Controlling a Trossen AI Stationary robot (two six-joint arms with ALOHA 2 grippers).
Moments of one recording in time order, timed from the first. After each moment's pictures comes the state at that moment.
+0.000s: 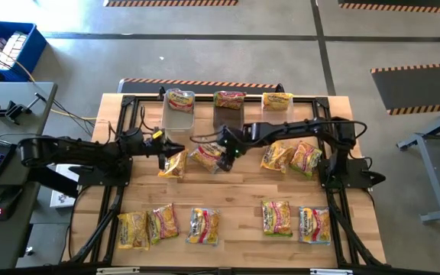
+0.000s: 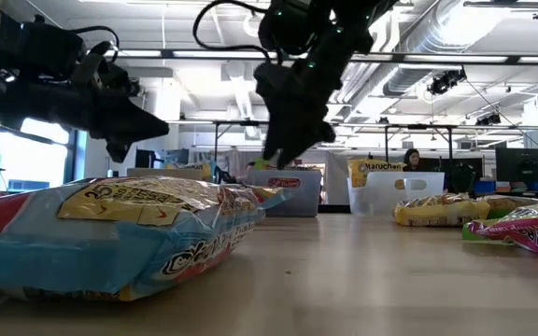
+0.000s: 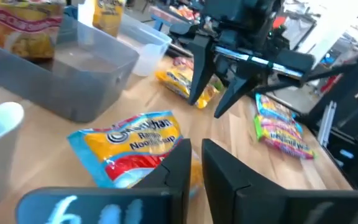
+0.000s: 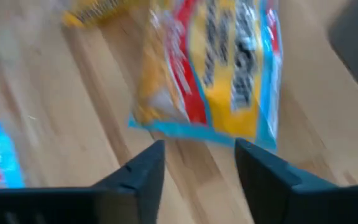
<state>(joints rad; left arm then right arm) 0.37 1.00 0.01 0.83 0.27 -0.37 -0.11 1.89 1.41 -0.56 -0.04 0.42</state>
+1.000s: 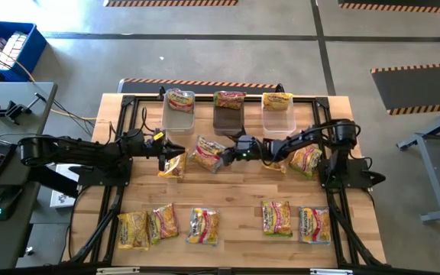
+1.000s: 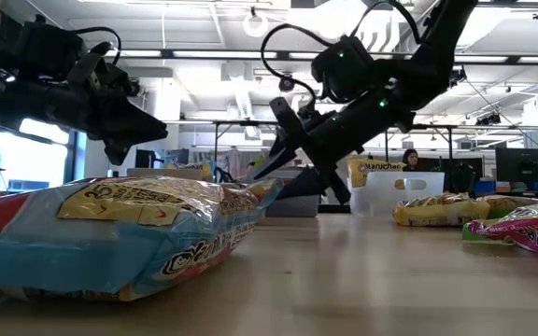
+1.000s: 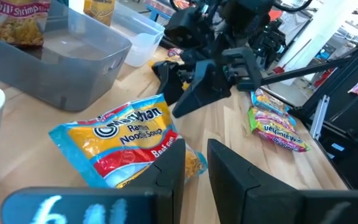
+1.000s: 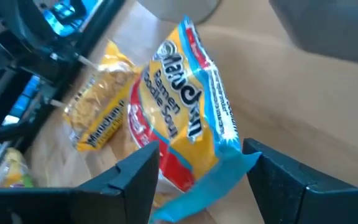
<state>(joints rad) 0.35 1.00 0.01 0.81 0.26 -0.39 -0.12 1.89 0.83 0.54 0.12 0.86</state>
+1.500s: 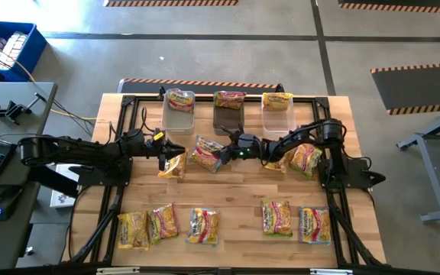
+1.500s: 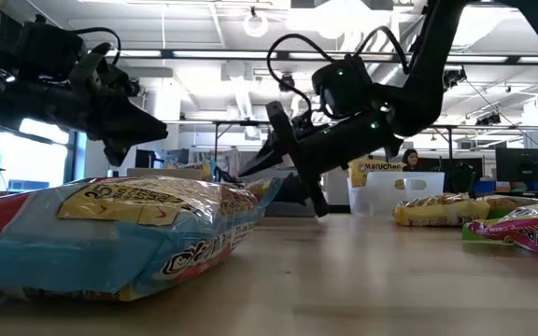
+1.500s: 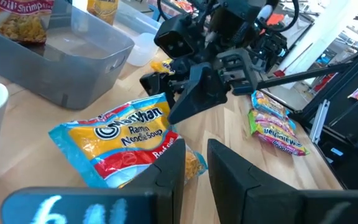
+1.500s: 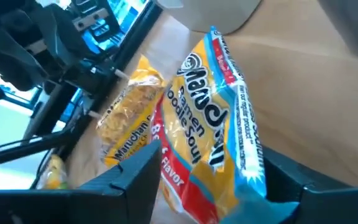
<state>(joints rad) 0.35 1.00 0.01 0.81 0.26 -0.41 -0.15 2.03 0.83 0.84 0.01 0.87</state>
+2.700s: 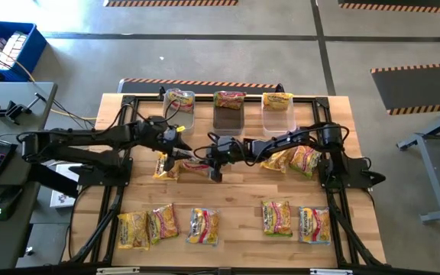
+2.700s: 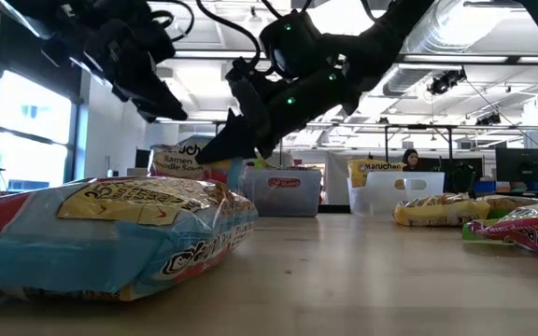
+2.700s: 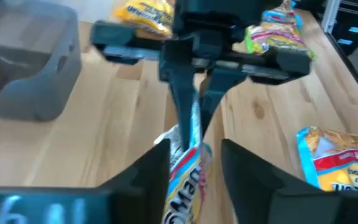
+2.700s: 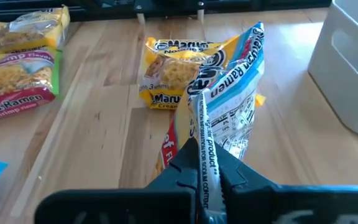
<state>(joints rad) 0.28 1.03 0.54 -0.11 0.31 0.02 -0.06 2.03 1.18 0.36 -0.08 0.01</state>
